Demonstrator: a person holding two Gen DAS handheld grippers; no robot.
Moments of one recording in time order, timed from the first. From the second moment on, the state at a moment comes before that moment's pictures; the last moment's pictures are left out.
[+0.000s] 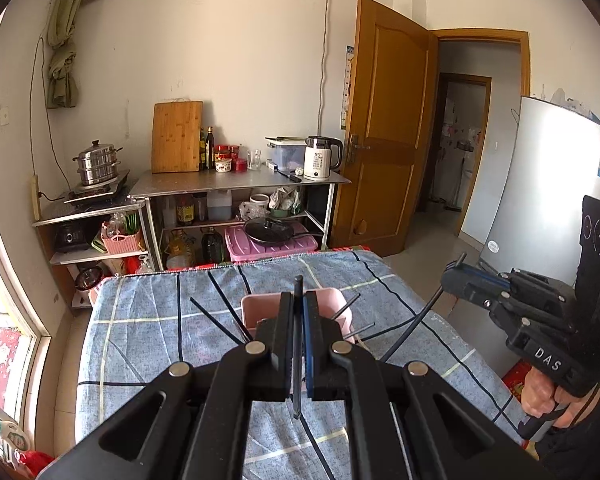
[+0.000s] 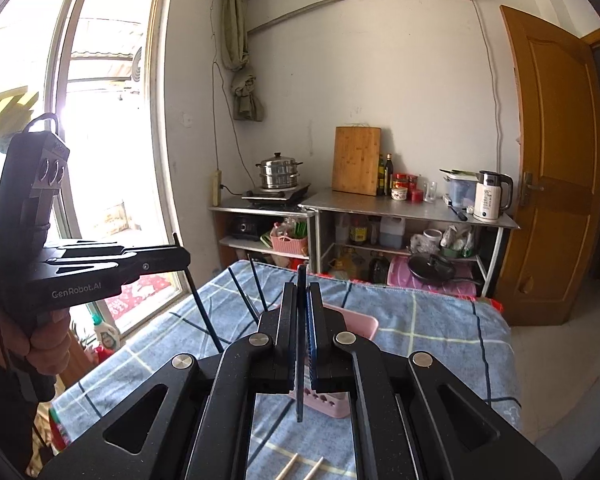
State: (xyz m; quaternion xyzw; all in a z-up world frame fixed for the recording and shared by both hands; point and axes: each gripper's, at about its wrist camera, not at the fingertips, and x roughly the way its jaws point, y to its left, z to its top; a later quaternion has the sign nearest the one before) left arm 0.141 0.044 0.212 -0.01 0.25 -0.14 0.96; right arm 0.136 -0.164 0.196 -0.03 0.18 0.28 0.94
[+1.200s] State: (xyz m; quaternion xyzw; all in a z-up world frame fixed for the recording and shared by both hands) left arm 0.243 0.056 0.139 -0.03 0.29 -0.11 0.95; right arm 0.226 -0.130 0.142 -0.01 0.22 0.25 0.94
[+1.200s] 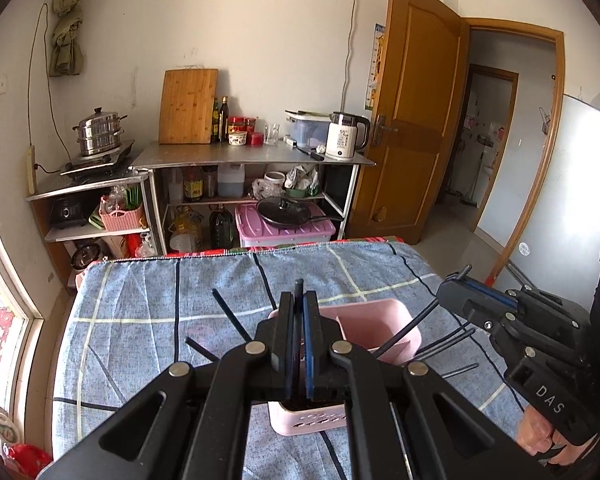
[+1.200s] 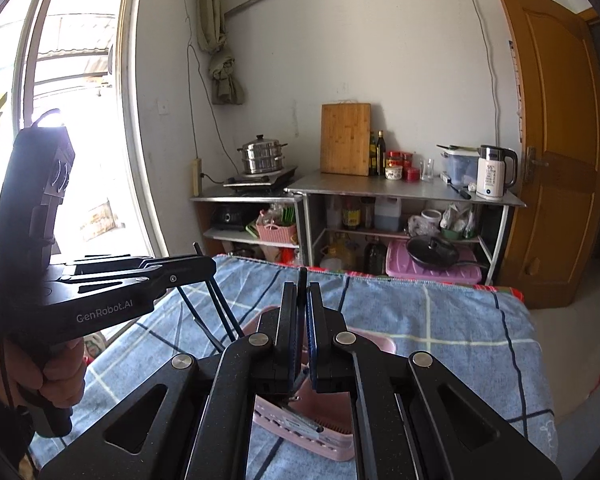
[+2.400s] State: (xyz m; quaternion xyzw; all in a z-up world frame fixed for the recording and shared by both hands) left arm 0.112 0.050 0.103 -0.06 0.24 -0.11 0.96; right arm 0.121 -0.206 0.099 0.03 0.25 0.22 0.94
